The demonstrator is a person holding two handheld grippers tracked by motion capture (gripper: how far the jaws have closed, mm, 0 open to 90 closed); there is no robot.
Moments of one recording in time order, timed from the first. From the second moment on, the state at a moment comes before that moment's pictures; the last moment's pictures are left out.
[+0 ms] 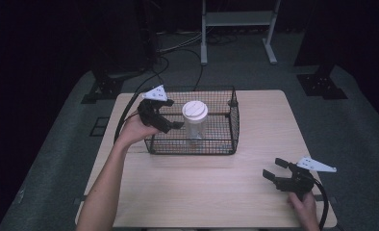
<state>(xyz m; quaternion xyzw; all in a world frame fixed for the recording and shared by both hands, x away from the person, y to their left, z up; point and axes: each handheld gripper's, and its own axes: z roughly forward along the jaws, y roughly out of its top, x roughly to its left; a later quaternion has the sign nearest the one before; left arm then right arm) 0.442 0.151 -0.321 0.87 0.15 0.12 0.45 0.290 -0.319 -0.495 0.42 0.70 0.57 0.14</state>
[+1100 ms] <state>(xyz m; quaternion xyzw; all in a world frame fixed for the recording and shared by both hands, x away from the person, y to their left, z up) 0.398 0.167 -0.341 0.87 0.13 0.12 0.47 0.289 -0.319 -0.495 0.42 0.70 0.56 0.14</state>
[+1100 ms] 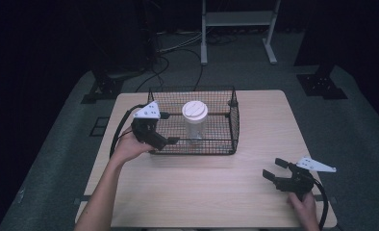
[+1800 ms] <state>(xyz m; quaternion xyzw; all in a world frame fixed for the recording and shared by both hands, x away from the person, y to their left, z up) 0.372 0.174 -0.368 0.86 0.14 0.12 0.48 0.289 -0.318 -0.495 0.42 0.70 0.56 0.14</state>
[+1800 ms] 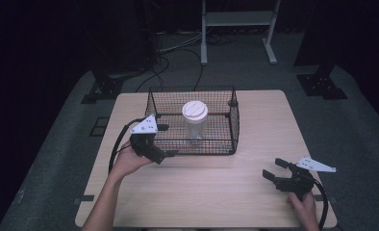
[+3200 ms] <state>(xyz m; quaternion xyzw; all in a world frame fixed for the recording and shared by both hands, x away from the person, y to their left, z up) 0.330 0.204 -0.416 0.84 0.17 0.12 0.51 0.289 -0.317 -0.495 0.42 0.70 0.56 0.14</state>
